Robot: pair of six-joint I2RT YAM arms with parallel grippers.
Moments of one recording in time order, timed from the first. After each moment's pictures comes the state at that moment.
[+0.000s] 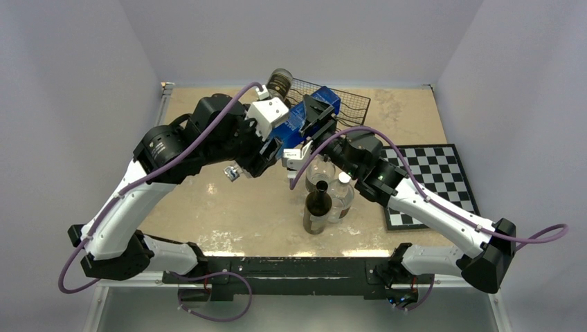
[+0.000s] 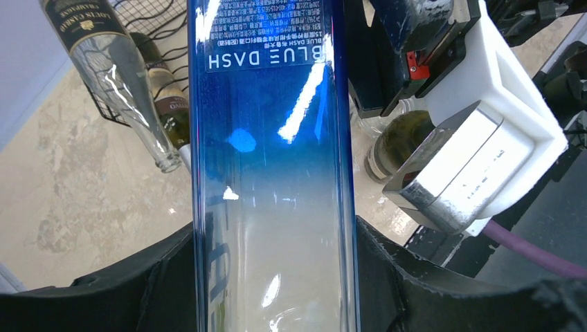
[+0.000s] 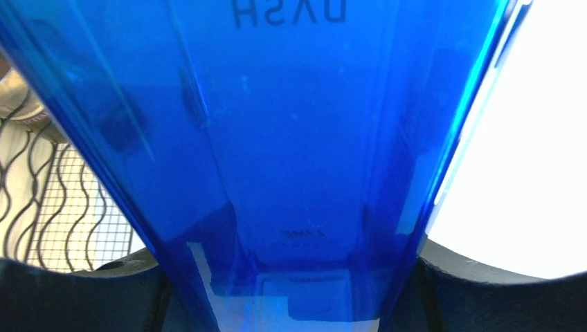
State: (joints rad) left arm -0.89 1.33 1.94 -1.23 -0.07 0.08; right arm 0.87 1.19 1.10 0.13 0.08 -1.56
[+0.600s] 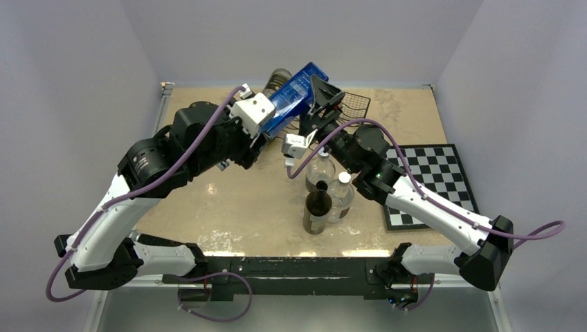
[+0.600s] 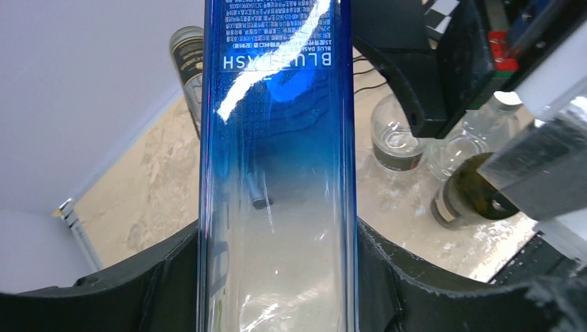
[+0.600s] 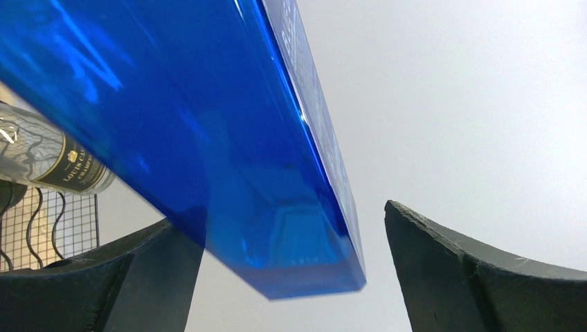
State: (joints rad) left arm -0.92 1.21 1.83 -1.05 -0.29 0.17; right arm 0.87 1.21 1.11 0.37 0.10 -1.46
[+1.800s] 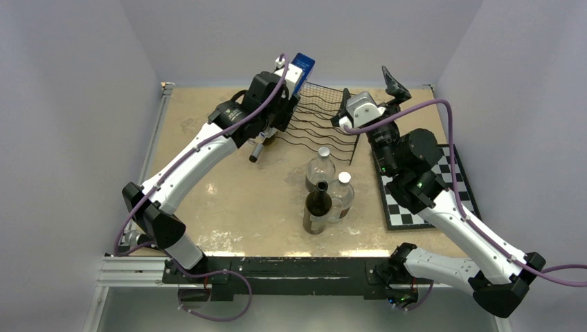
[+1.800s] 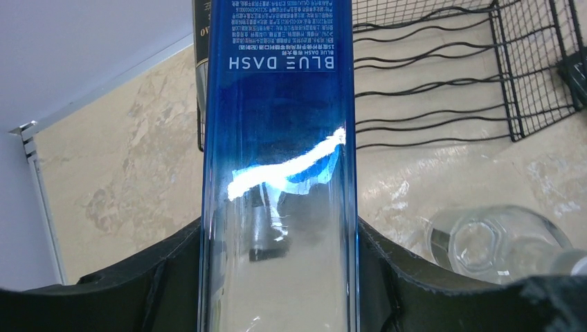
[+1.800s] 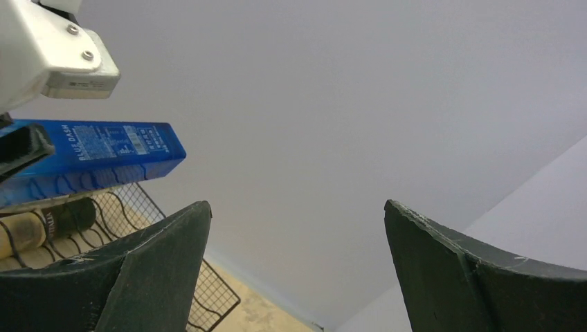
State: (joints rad) left arm -0.70 1.63 1.76 -0.71 -0.38 0.01; right arm 0.75 0.99 1.12 0.26 0.37 -0.86
